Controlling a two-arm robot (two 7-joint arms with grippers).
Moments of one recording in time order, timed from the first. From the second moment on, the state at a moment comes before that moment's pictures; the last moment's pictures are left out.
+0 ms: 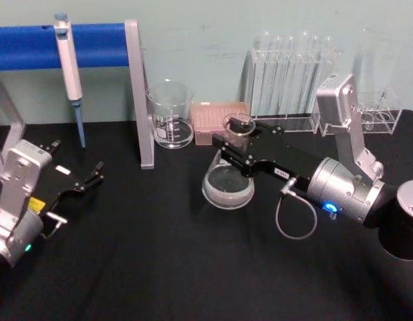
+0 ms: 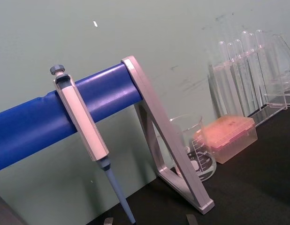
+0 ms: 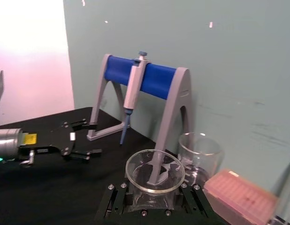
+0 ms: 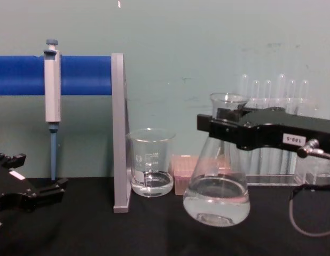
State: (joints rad) left arm -0.20 0.60 0.45 -1.41 -0.25 -0.12 0.03; right arm 0.31 0.43 -0.44 -1.57 0.44 0.07 0.47
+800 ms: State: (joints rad) left arm -0.20 0.60 0.45 -1.41 -0.25 -0.12 0.03; right arm 0.31 0.49 -0.55 -1.63 0.49 0.05 0.63
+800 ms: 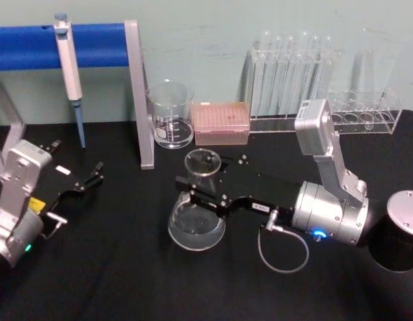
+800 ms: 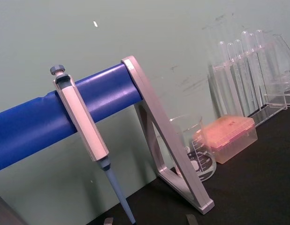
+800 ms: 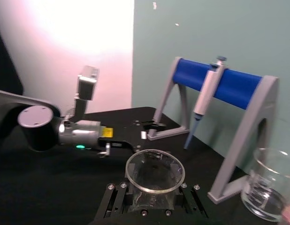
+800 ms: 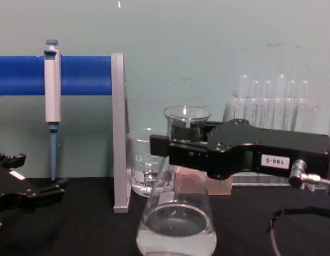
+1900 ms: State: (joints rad) left arm -0.20 0.60 0.45 -1.41 -0.25 -0.12 0.03; right arm 0.32 0.53 -0.62 -1.66 0.52 0.02 0.65
